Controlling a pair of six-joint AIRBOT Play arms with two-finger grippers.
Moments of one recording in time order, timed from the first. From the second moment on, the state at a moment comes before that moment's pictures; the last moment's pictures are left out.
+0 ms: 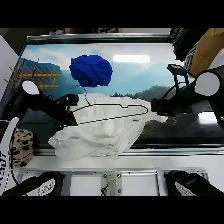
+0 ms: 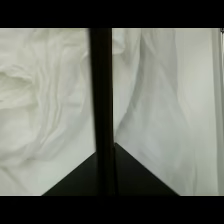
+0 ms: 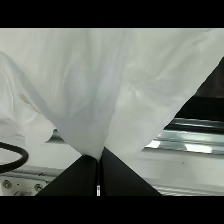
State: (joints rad) left arm -0.05 -1.27 1.09 1.03 -1.61 0.00; right arm 0.33 -1.09 1.40 -1.44 1.67 1.94
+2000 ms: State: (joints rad) left arm -0.24 -1.41 1.14 1.02 -1.46 -0.08; right arm 0.45 -1.10 1.48 -1.31 1.58 1.81
